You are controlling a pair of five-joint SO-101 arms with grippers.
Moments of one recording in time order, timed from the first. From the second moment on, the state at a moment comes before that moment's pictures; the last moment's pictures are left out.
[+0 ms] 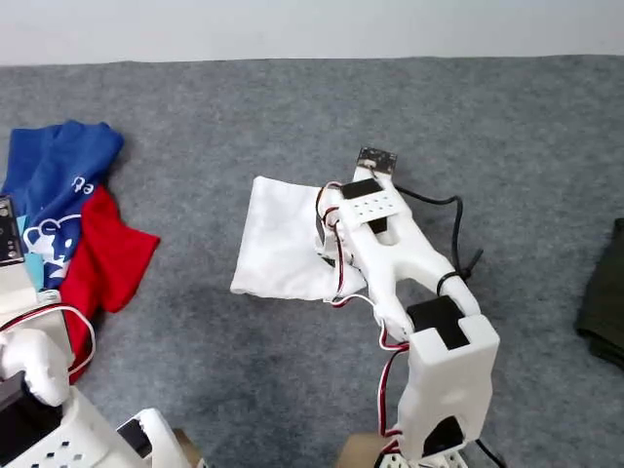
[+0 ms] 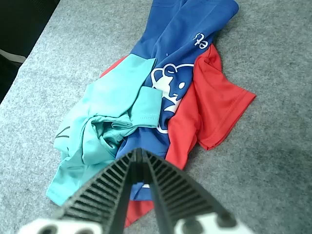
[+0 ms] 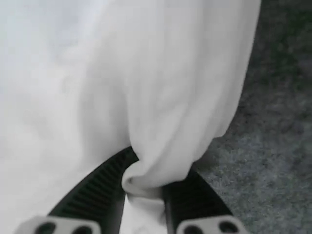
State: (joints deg) left arm -42.1 -60.2 24.3 93.5 -15.3; right arm -20.7 22.7 5.4 66.5 -35.4
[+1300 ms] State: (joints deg) left arm -42.1 -60.2 24.3 94.4 -15.3; right arm 9.1 38.2 -41.2 79.6 8.5
